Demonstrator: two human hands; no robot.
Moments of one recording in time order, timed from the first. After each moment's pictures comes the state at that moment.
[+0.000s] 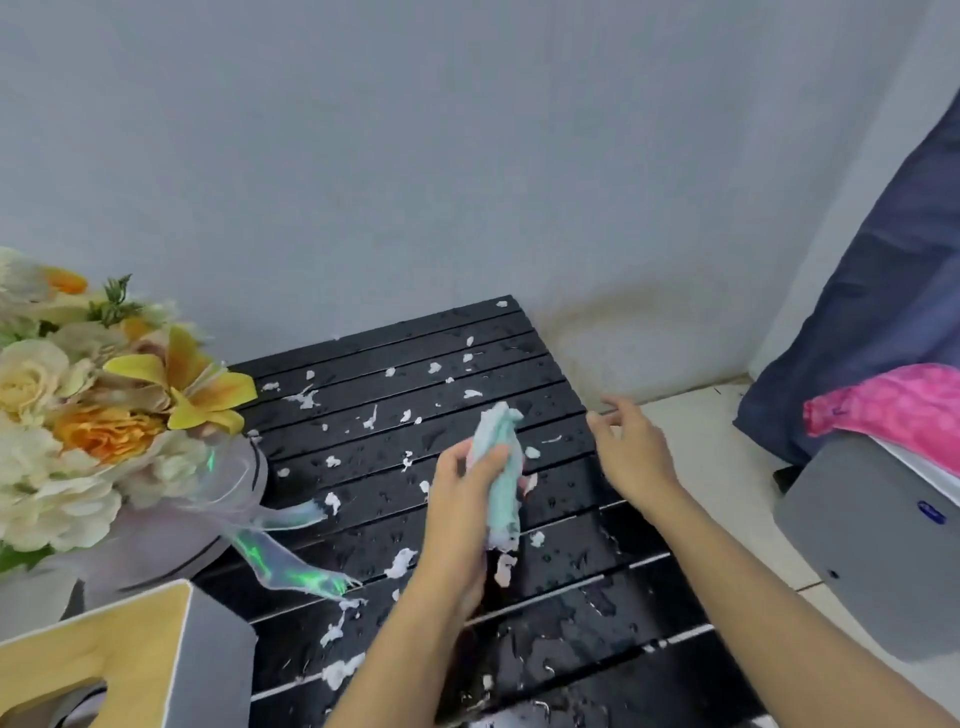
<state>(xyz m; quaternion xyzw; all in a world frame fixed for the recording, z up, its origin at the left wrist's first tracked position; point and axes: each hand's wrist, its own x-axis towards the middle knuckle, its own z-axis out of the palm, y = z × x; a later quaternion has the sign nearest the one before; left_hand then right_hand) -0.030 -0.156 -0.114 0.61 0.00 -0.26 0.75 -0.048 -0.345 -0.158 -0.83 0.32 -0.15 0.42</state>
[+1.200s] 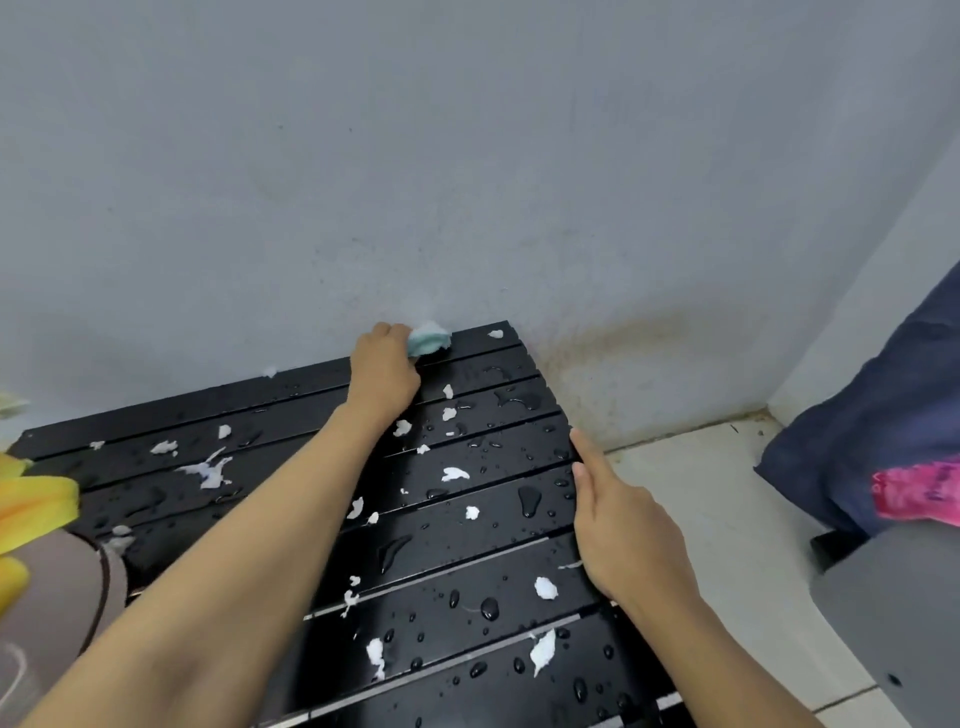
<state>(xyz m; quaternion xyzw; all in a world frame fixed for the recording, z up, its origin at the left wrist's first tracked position) 0.313 -0.235 -0.179 0.94 -0.27 0.10 0.20 0.033 -0.354 -0.182 -0.91 0.29 -0.05 0.27</state>
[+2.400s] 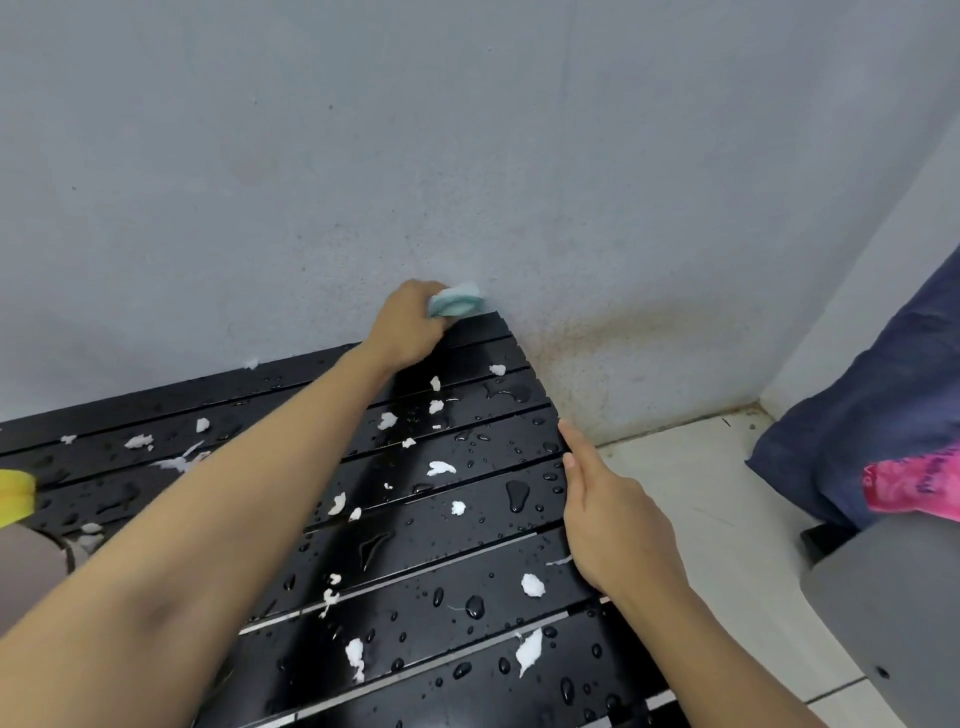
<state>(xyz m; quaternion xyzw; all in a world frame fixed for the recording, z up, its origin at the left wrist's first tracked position) 0.320 -0.279 -0.154 0.88 -0.34 -0.02 0.33 0.035 -0.357 -0.185 -0.91 0.29 -0.06 0.29</state>
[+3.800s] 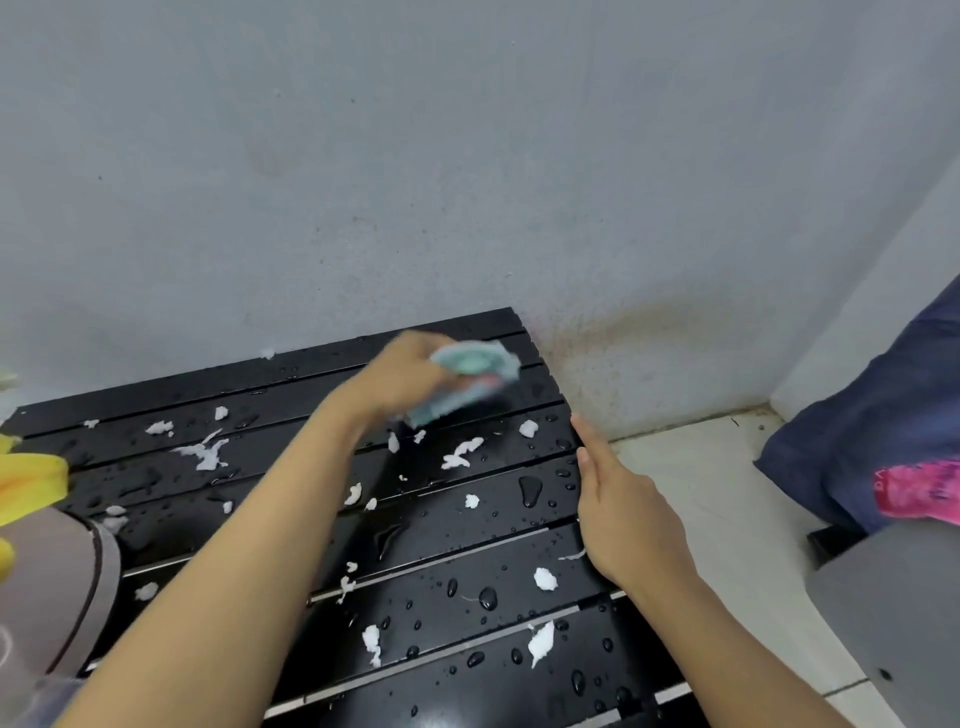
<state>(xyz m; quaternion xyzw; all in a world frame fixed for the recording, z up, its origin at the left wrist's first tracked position) 0.236 -0.226 -0.124 0.82 -0.32 -0.24 0.40 0.038 -0.360 -0.185 -0.91 0.29 -0.04 0.30</state>
